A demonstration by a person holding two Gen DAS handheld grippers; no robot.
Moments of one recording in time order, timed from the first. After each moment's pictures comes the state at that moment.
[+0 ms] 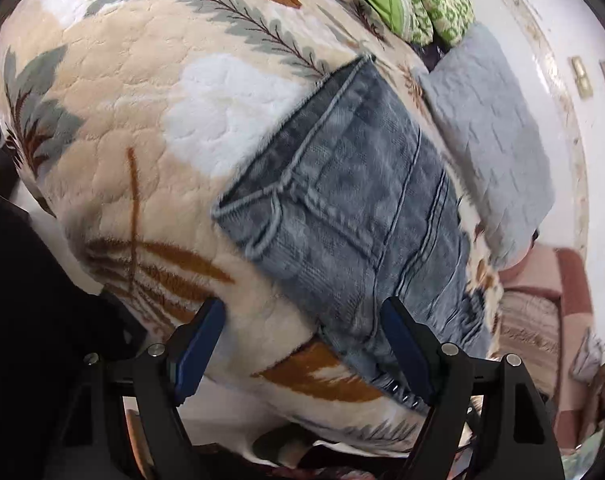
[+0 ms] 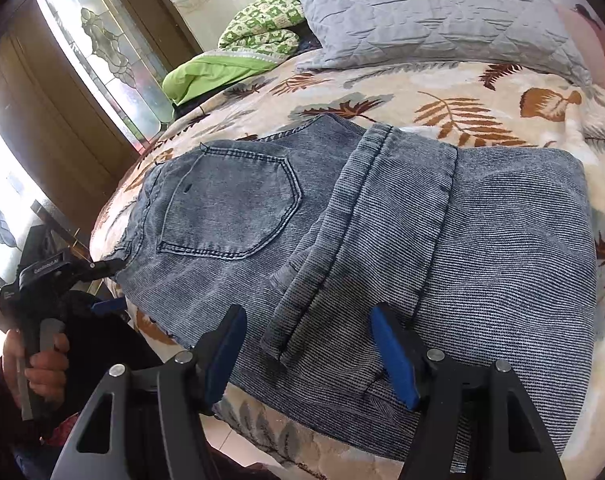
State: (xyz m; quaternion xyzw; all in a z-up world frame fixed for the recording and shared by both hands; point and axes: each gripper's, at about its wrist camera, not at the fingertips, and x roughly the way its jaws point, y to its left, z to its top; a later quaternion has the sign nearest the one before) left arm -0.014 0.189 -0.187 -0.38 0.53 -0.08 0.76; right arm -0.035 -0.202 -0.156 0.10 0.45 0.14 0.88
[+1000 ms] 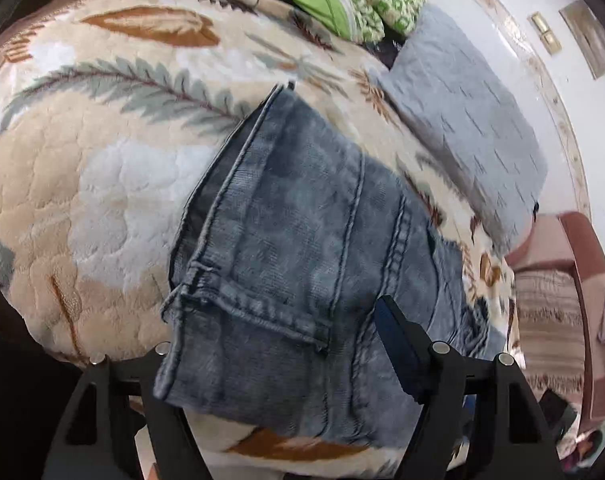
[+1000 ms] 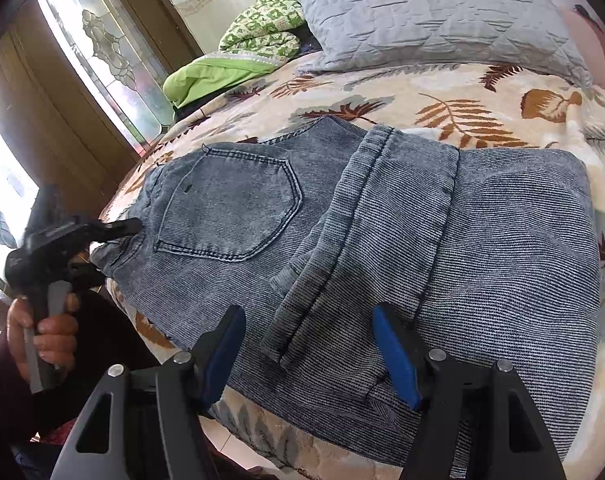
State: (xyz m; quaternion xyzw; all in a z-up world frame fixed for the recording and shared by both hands) left arm 0.033 0.156 -0.165 -0.29 0.49 -0.10 0.82; right arm -0.037 -0.200 -0.159 0.10 0.44 0.14 0.88
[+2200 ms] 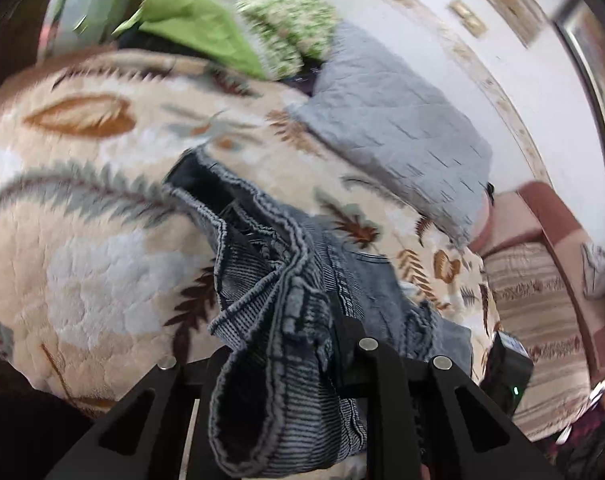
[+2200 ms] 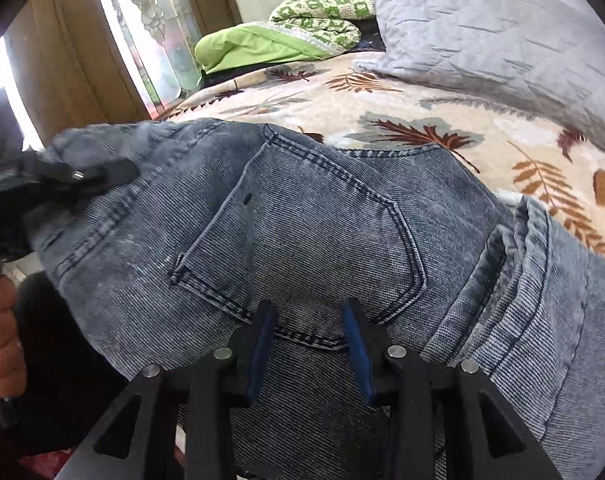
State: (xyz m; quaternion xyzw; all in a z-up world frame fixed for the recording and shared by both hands) left arm 0.026 0.123 -0.104 -0.22 0.41 -0.18 0.87; right arm 0.026 -0.116 -0.164 0.01 0.44 0.17 0.88
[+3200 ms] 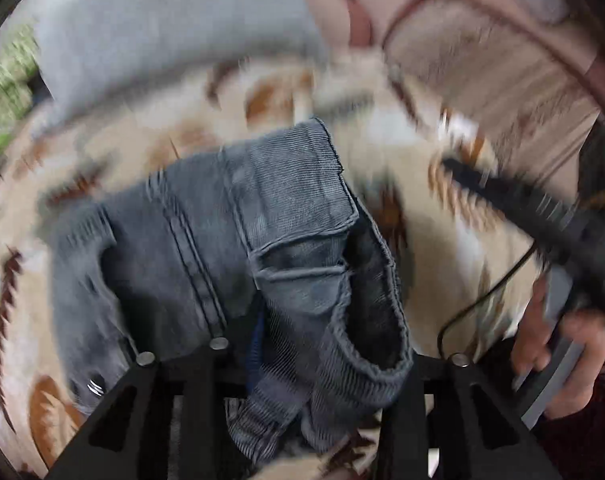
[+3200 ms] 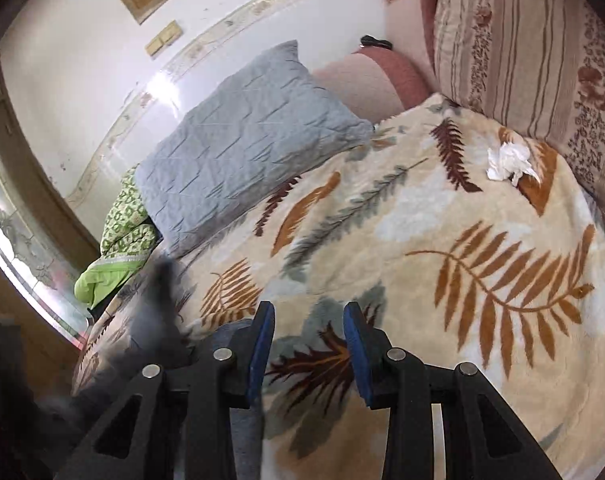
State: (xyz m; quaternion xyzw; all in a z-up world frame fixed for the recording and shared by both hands) left arm -0.005 -0.211 -0.117 0.12 0.50 -0.35 0.78; right arm -0.092 -0.440 -0.104 0.29 0.26 -0.09 0.91
